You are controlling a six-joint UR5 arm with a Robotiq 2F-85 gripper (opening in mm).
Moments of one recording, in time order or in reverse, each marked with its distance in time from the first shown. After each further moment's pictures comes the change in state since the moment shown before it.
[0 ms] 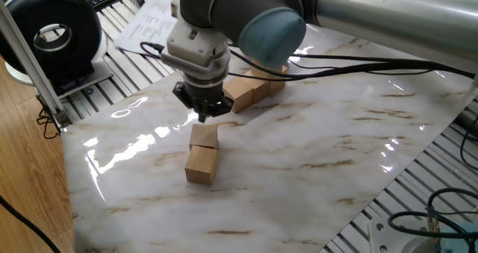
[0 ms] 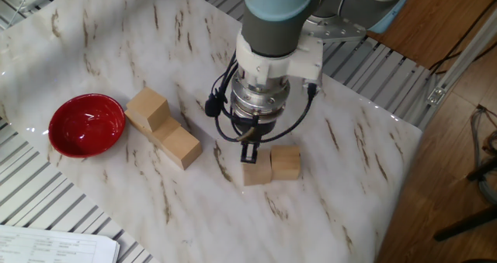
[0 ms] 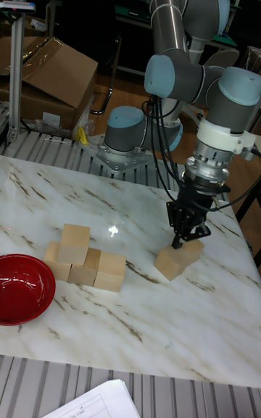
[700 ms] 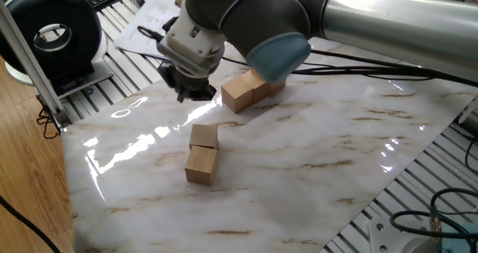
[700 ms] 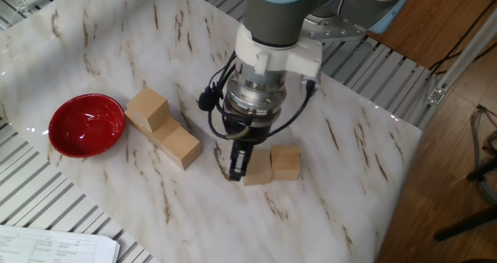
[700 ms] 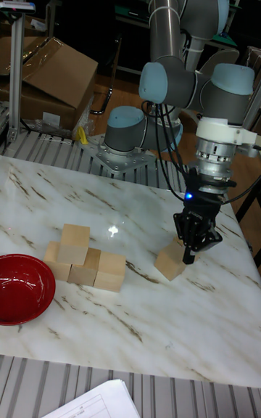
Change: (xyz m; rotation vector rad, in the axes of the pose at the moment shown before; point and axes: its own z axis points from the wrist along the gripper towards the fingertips) arm 0.022 -0.051 -0.011 0.200 0.057 0.110
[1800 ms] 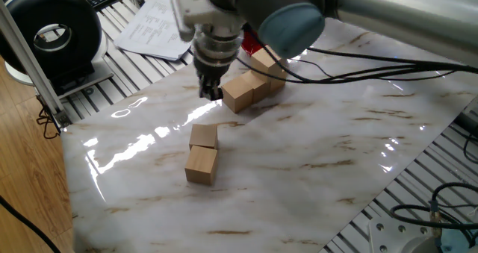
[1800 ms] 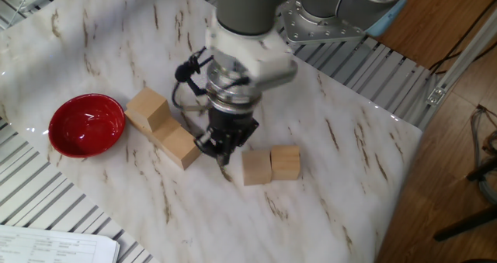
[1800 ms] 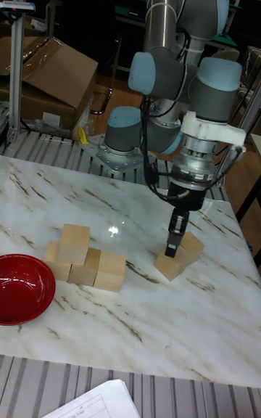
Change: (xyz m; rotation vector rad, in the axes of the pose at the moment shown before) arm 0.030 0.014 -0.005 -0.026 0.003 0.727
